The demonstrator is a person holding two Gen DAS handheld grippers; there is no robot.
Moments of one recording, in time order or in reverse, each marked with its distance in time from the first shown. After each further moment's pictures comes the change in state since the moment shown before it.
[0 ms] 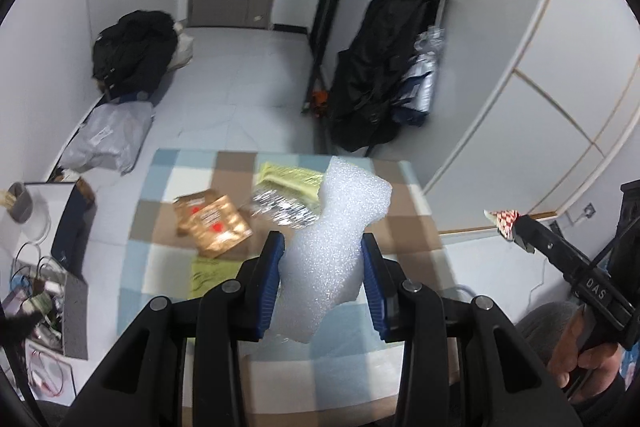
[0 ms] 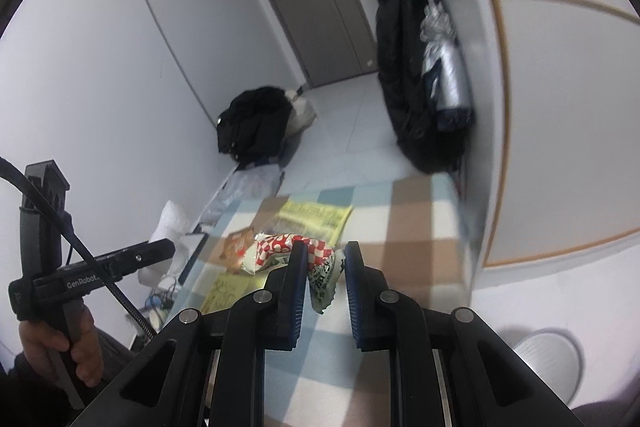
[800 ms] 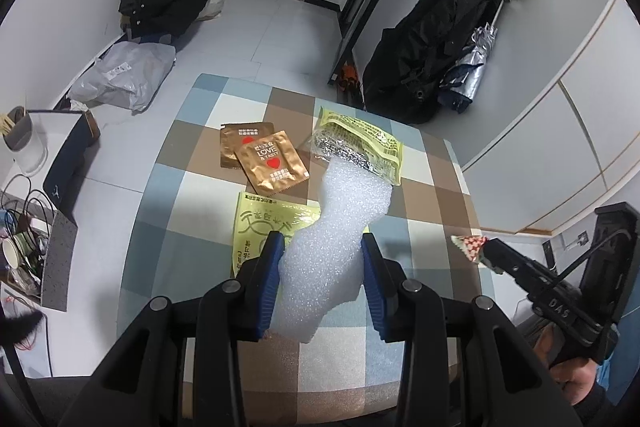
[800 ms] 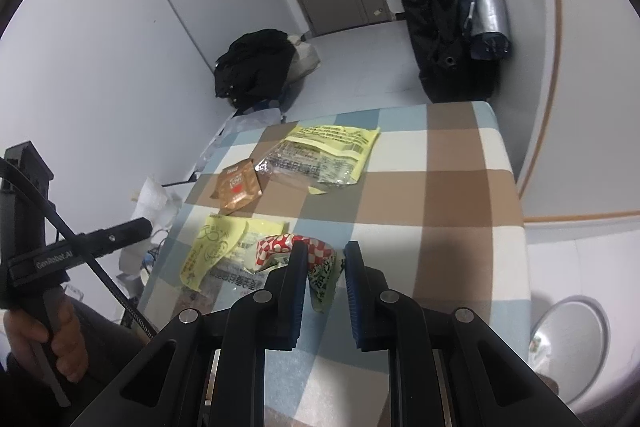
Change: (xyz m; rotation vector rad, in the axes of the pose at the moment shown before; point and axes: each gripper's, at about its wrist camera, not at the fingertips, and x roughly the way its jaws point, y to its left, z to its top) left arm 0.021 0.080 -0.040 -0.156 0.082 -0.004; right arm 0.082 0.034 -0.057 -0.013 0.206 0.009
